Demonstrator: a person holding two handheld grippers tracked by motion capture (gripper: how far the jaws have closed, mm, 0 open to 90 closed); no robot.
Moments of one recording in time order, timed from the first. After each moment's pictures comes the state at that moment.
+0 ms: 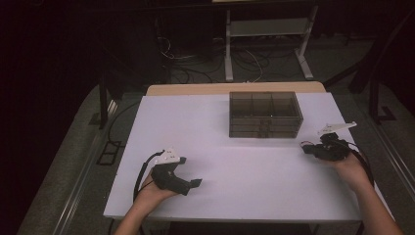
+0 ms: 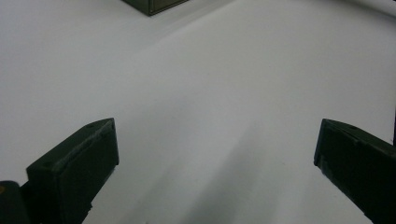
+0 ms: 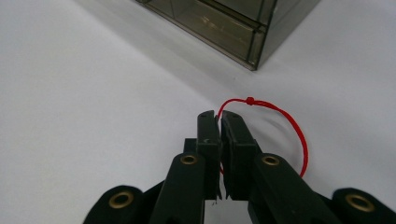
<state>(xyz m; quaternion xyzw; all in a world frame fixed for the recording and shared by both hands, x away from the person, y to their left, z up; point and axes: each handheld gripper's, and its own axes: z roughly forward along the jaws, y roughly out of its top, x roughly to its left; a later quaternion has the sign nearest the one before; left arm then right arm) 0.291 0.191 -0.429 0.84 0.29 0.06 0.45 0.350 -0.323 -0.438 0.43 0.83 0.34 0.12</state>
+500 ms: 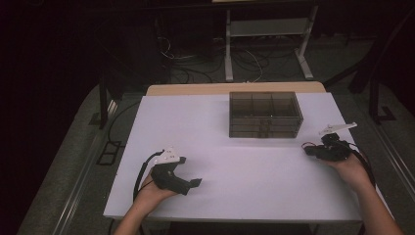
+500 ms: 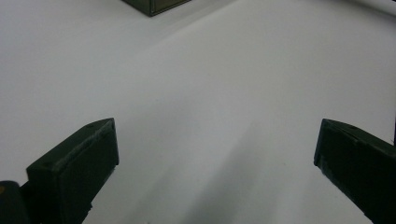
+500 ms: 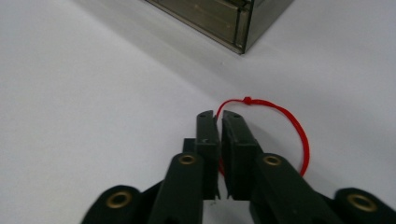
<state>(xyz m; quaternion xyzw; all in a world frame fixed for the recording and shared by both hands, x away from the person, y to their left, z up) 0.291 0.191 -0.429 0.84 0.29 0.06 0.45 0.352 -0.329 -0.444 0.45 0.82 0.33 0.12</state>
